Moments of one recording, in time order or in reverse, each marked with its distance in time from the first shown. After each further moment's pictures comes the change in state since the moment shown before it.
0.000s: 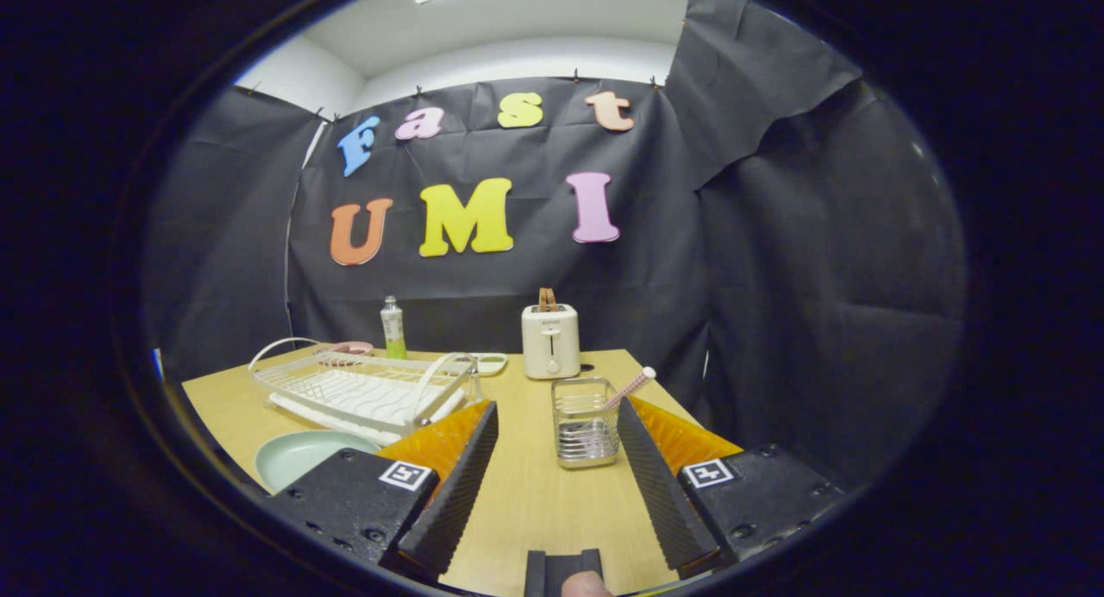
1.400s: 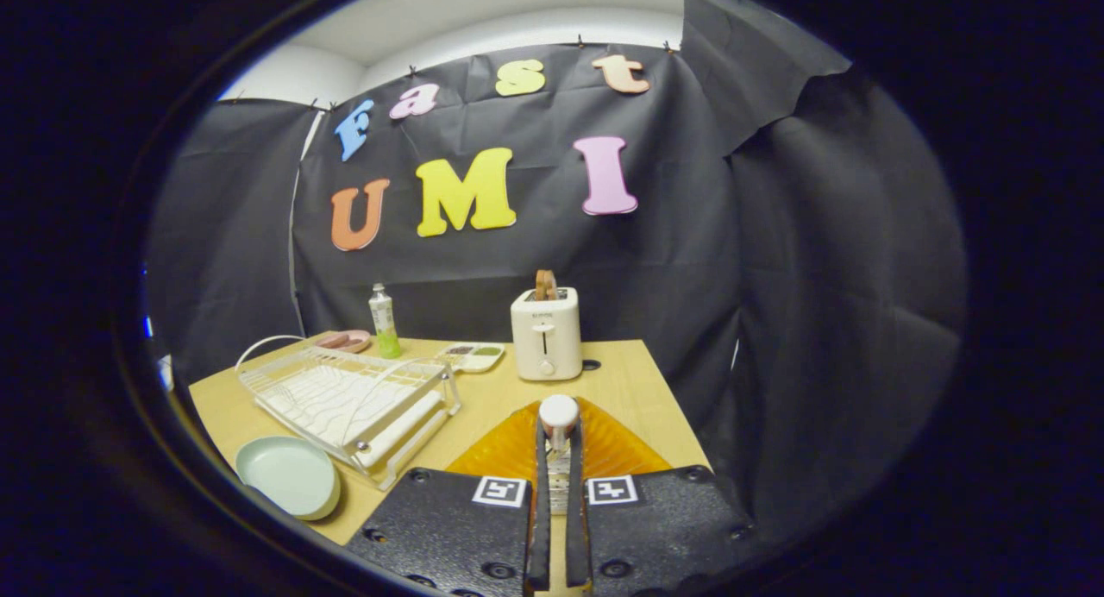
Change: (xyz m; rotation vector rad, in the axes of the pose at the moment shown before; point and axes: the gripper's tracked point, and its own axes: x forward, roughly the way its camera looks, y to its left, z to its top) arm 0.077 -0.032 0.046 -0.041 0.103 0.088
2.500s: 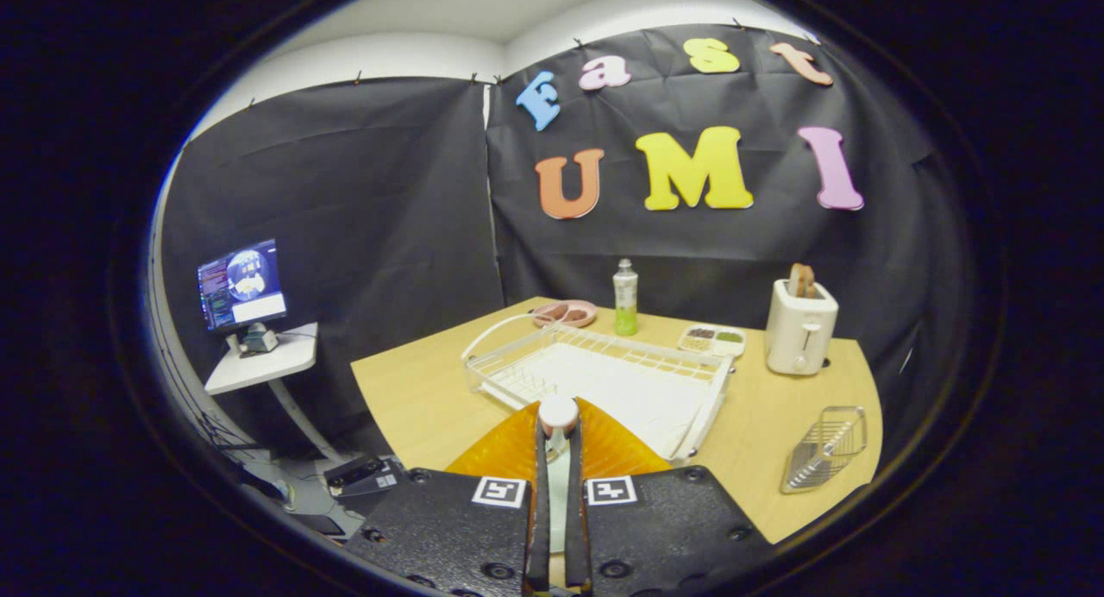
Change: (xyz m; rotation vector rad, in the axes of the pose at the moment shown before) arm -0.081 0.282 -0.020 -0.172 0.221 0.647
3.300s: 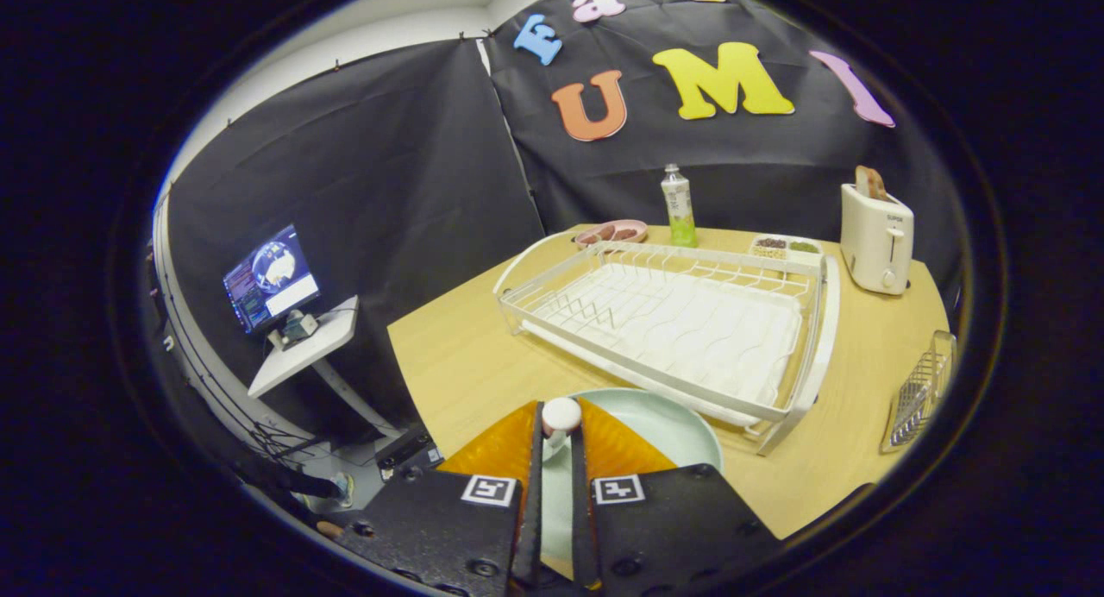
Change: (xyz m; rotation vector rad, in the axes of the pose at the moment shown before) arm 0.062 0.008 -0.057 0.092 0.197 0.106
